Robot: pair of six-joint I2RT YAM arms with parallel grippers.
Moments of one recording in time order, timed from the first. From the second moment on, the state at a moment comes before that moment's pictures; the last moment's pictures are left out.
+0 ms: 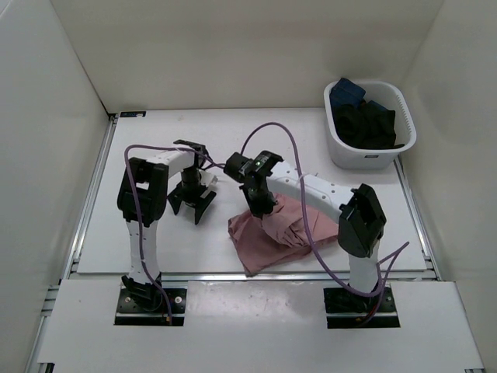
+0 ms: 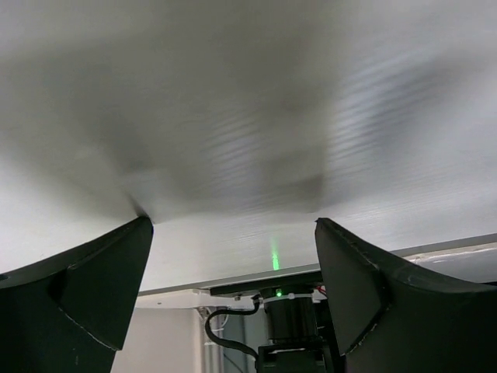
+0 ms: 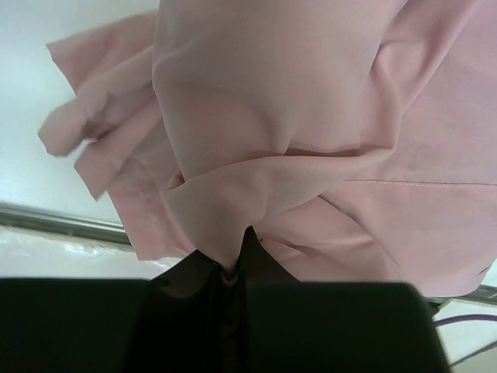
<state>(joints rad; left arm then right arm) -0.31 2.11 1.47 -1.18 0.02 0.23 0.95 1.91 1.72 -1.25 0.16 0.56</state>
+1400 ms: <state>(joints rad) -0.91 1.96 1.37 -1.06 0.00 0.34 0.33 1.34 0.73 -0.60 -0.04 0.62</state>
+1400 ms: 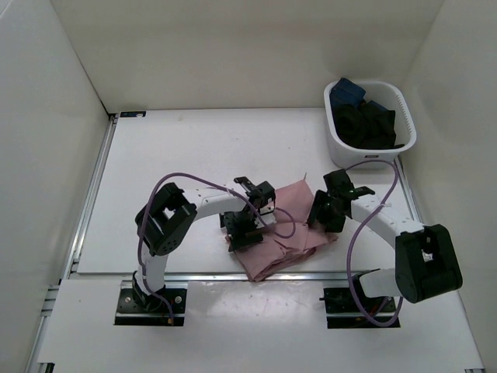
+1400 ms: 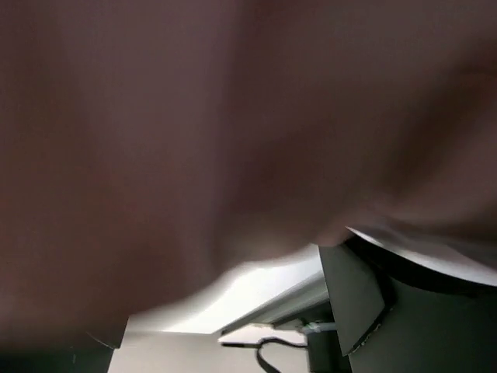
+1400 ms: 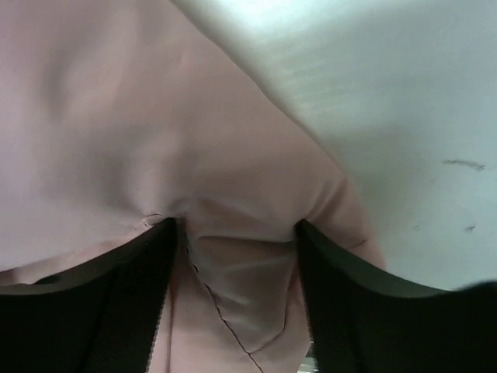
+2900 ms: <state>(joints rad) -0.87 1.70 1.07 -0.66 -0.15 0.40 0.30 1.87 1.21 -0.54 -0.11 0.87</state>
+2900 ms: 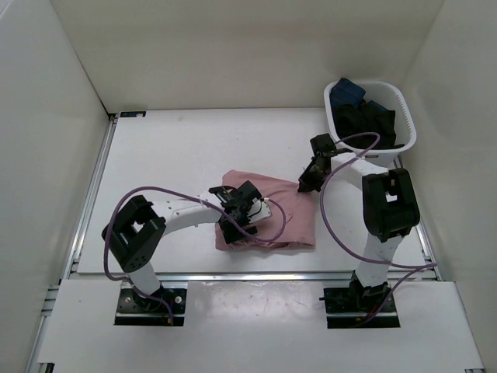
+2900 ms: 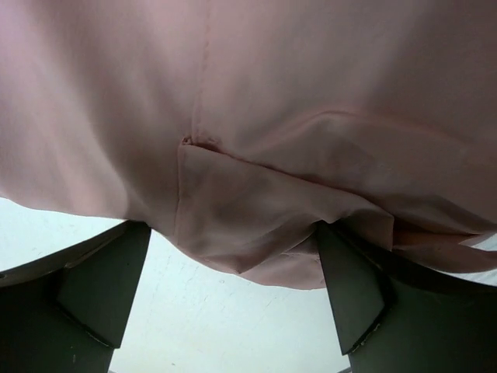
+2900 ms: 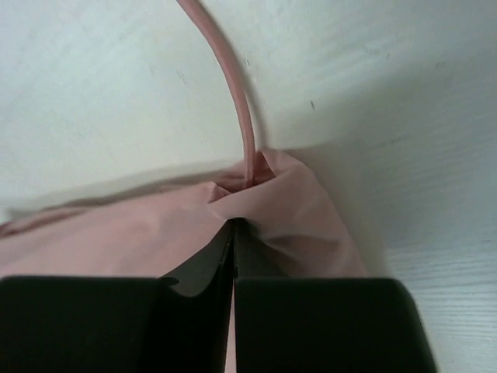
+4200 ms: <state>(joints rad) 0.07 1.48 1.45 -0.81 -0.16 0.16 -0.16 1.24 1.41 -1.10 0.02 0.36</state>
